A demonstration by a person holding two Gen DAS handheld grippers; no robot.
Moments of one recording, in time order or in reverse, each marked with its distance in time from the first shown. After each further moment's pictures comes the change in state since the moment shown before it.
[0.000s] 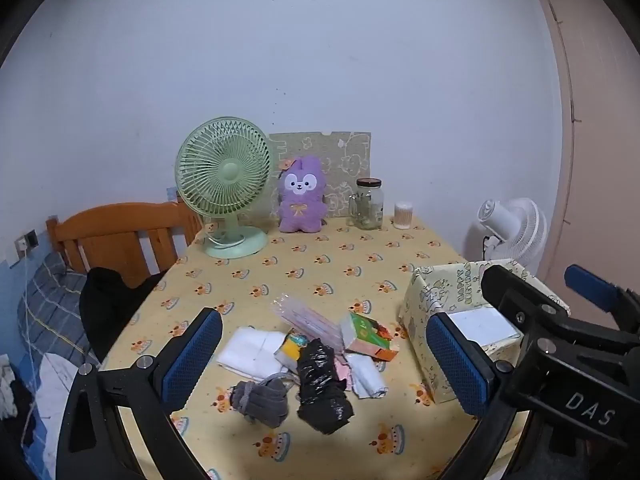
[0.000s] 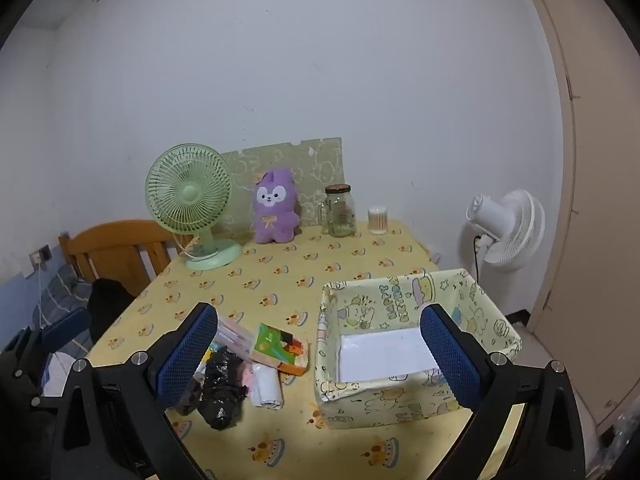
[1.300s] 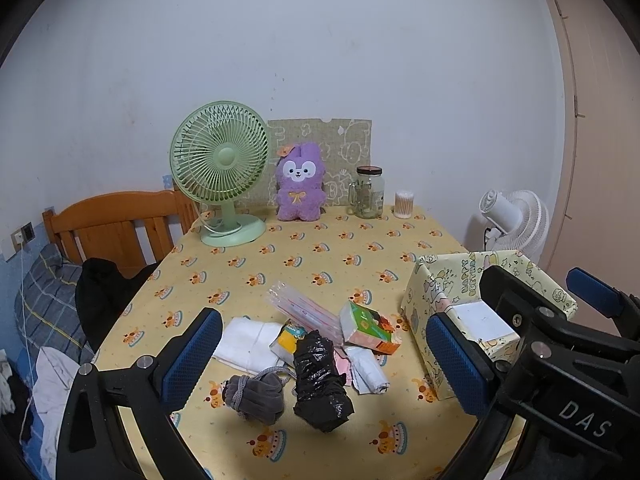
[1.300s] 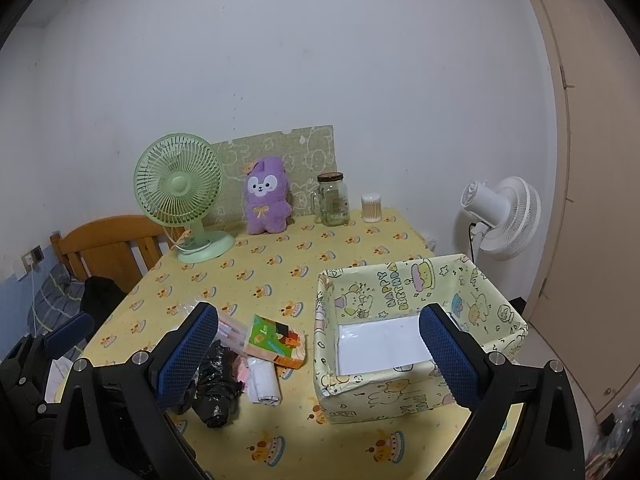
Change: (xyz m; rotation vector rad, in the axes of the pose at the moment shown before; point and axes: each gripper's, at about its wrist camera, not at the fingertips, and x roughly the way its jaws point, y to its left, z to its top) left arm 0.017 -0.001 -0.006 -0.032 0.038 -0.014; right arm 0.012 0.005 -0.008 0.026 0.079 -0.043
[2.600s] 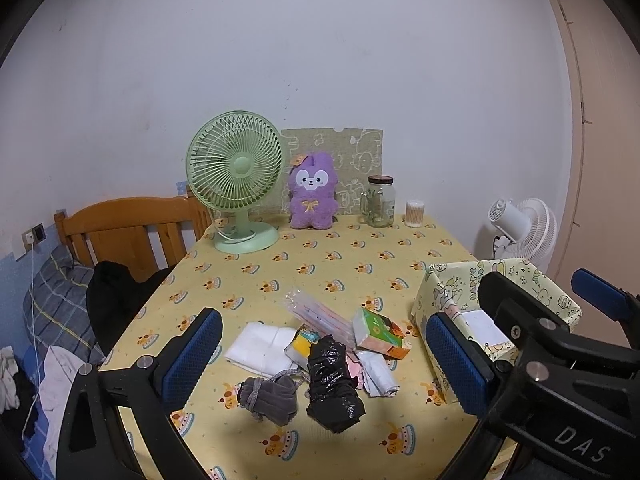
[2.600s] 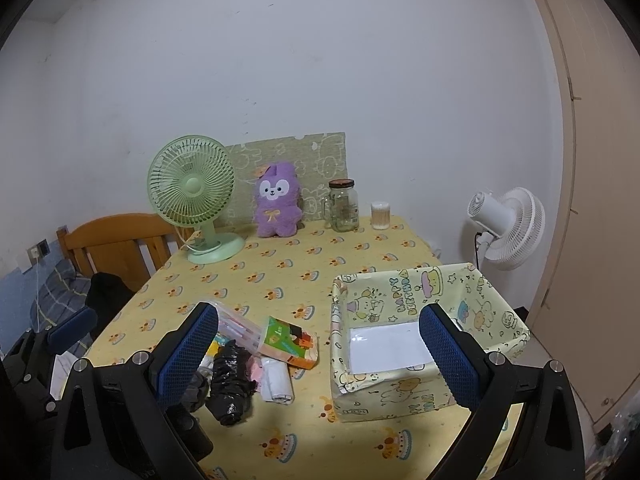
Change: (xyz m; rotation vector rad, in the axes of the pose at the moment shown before) left arm -0.011 0.007 -0.001 -0.012 -0.034 0.032; right arm -0.011 0.015 0.003 -0.029 -0.014 0.020
